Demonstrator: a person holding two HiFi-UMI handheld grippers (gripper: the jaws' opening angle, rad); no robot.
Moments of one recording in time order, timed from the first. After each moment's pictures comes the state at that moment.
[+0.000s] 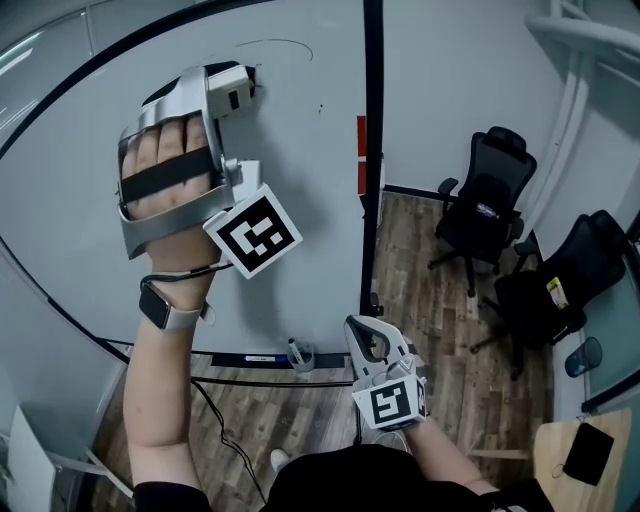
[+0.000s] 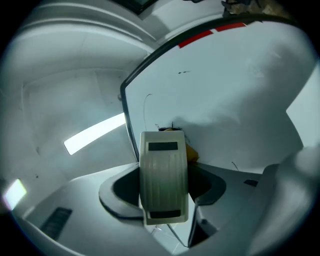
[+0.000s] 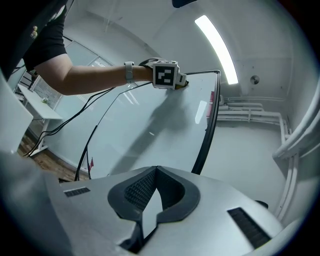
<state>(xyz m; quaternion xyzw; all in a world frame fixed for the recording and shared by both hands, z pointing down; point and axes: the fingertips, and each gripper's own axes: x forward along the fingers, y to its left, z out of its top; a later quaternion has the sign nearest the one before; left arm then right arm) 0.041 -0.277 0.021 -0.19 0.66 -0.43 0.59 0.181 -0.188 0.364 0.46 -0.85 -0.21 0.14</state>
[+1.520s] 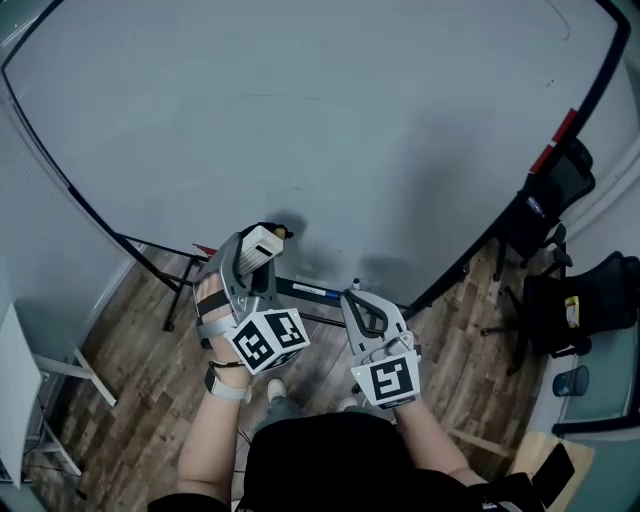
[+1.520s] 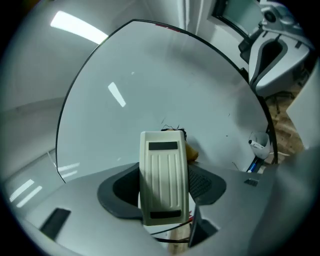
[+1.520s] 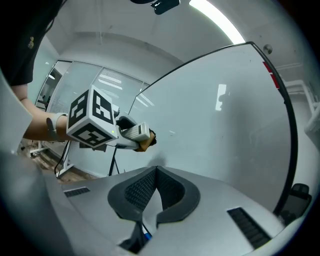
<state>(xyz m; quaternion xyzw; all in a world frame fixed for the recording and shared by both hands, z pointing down) -0.166 -0.214 0.423 -0.58 0.67 -0.40 0.23 -0.019 -0.168 0.440 0.34 -0.92 -0.14 0.14</state>
